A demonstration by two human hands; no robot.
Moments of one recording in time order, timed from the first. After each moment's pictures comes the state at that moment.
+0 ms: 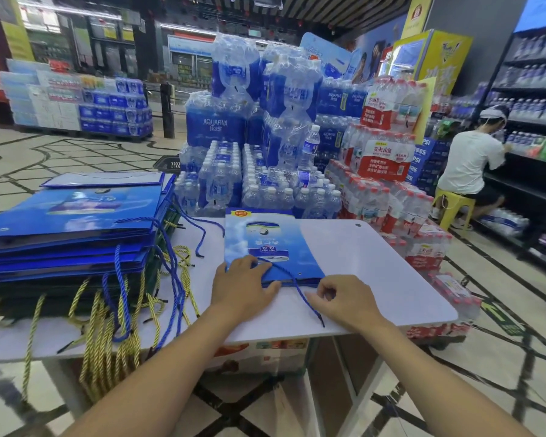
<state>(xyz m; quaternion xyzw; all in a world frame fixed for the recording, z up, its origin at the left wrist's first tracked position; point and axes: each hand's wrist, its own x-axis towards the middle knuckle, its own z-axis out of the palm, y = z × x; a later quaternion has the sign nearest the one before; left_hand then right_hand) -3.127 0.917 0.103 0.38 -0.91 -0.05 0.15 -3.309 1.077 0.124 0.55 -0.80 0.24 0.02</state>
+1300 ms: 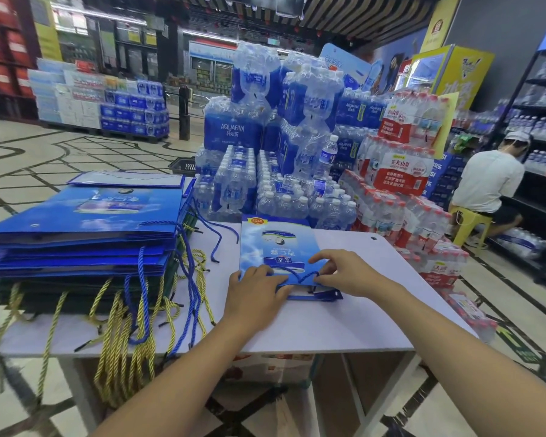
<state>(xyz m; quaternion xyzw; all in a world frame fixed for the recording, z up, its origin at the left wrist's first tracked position) -3.123 0.918 0.102 0.38 -0.91 -0.08 0.17 -3.324 1.014 0.184 0.58 -0.77 0.21 -0.16</state>
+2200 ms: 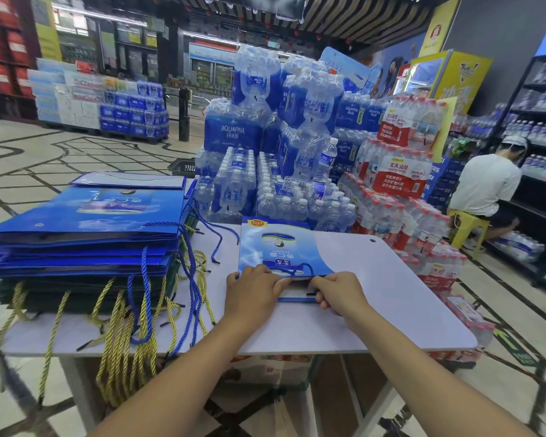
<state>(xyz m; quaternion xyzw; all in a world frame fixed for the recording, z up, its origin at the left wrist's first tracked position) -3.123 0.917 0.108 0.41 -0.88 -0.11 0.21 -3.267 1.028 0.161 0.30 -0.81 0.44 -0.24</state>
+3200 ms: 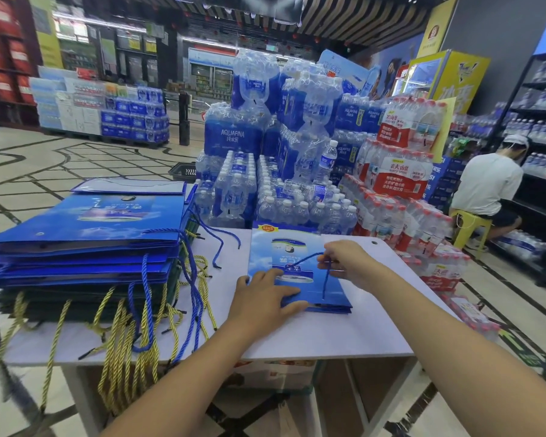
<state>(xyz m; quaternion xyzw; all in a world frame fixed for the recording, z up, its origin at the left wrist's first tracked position) -3.121 0.918 0.107 0.32 -0.93 -0.07 0.15 -3.319 0.986 0.202 0.30 -0.75 0.48 -0.33</state>
